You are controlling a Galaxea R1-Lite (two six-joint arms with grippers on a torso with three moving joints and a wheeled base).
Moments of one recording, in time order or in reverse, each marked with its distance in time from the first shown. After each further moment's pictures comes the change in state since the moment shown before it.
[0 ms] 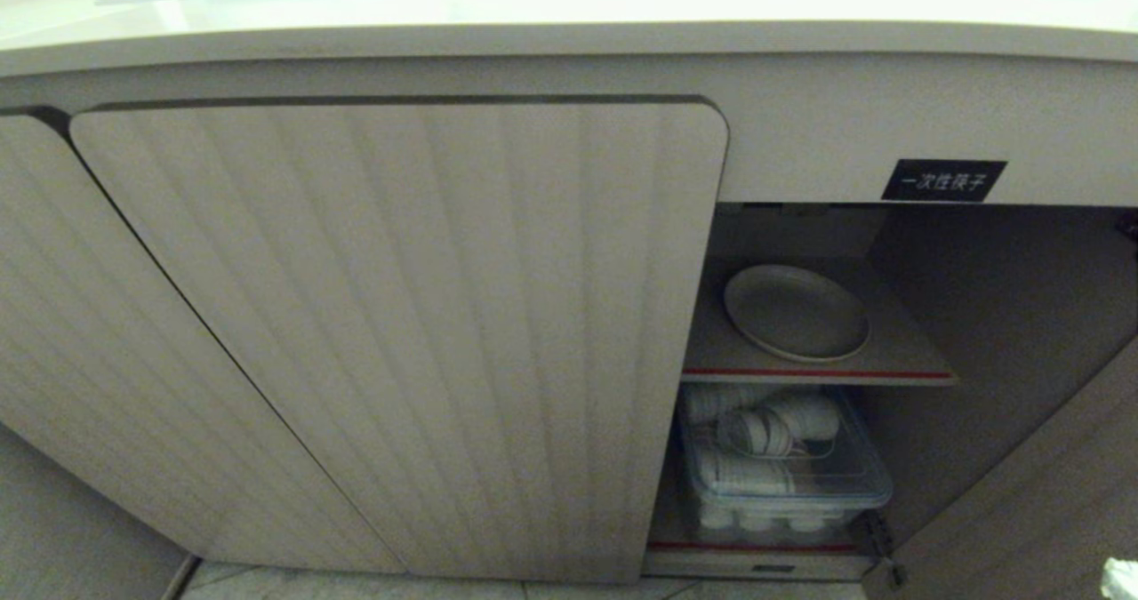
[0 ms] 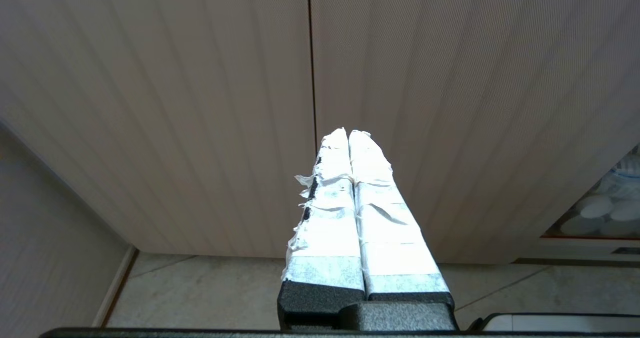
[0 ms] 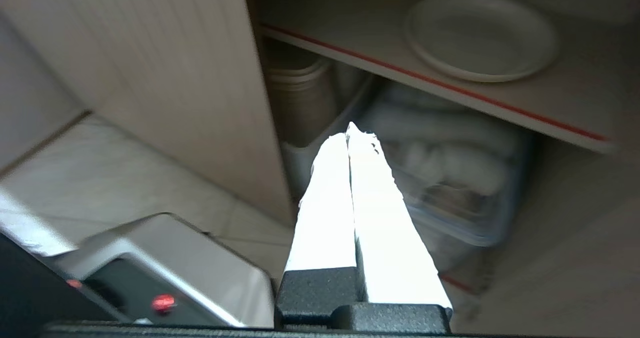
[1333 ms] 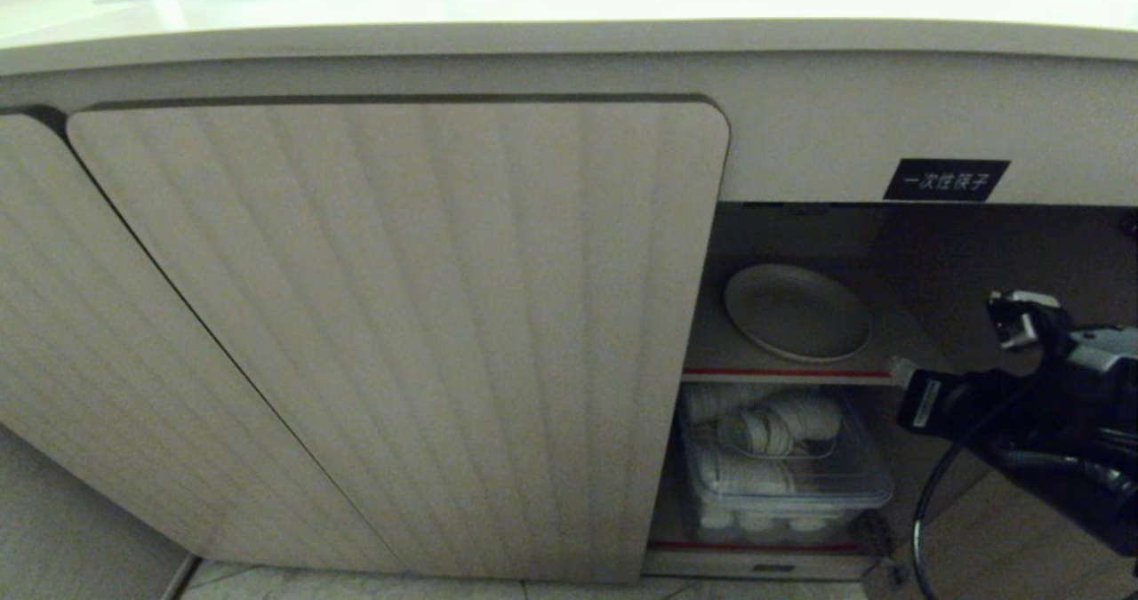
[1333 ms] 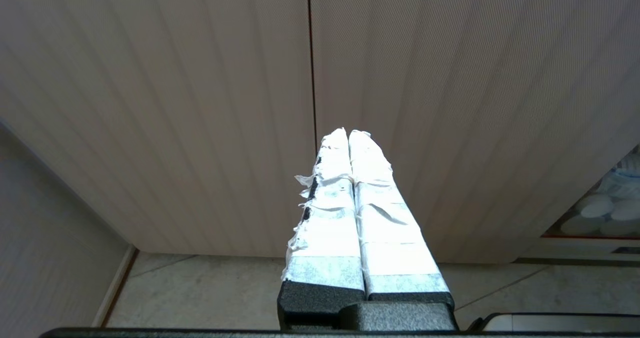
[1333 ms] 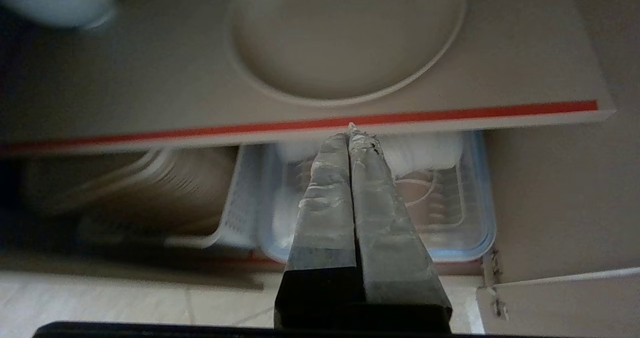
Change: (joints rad) left arm 0.000 0.000 0.000 0.000 0.000 0.000; right arm 0.018 1.154 -0.167 -0.820 -0.434 0.316
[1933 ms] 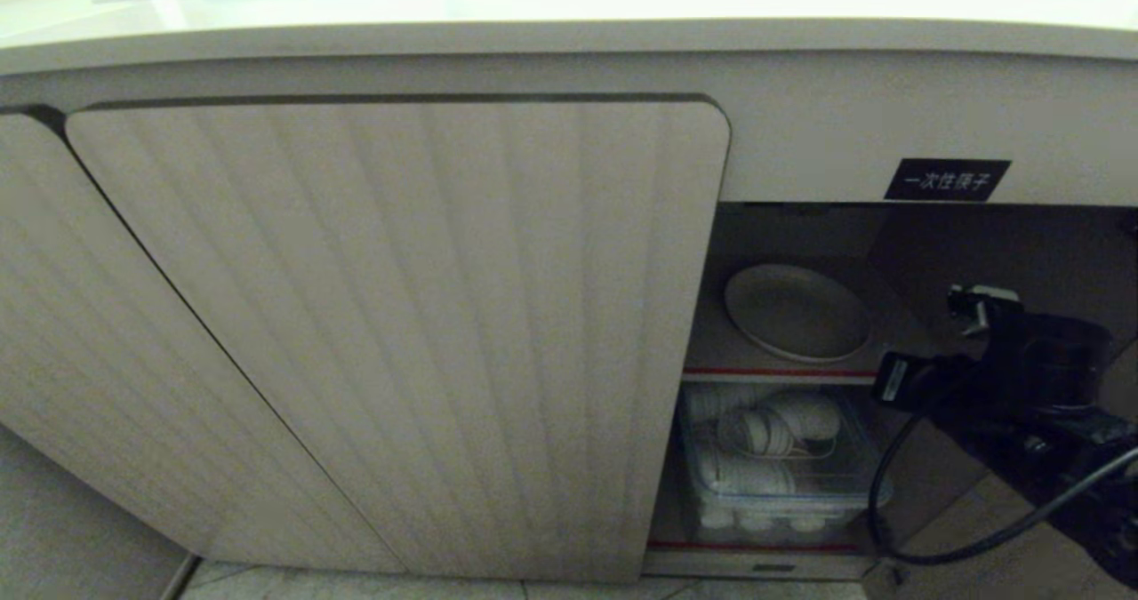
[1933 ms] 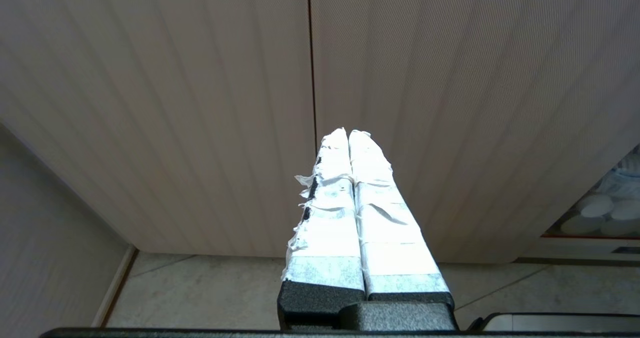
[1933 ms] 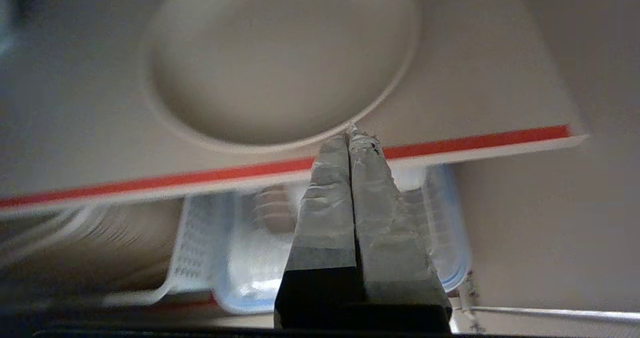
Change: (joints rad) left arm 0.000 0.000 0.000 0.000 0.000 0.000; right arm -0.052 0.203 -0.088 -0.122 -0.077 -0.017
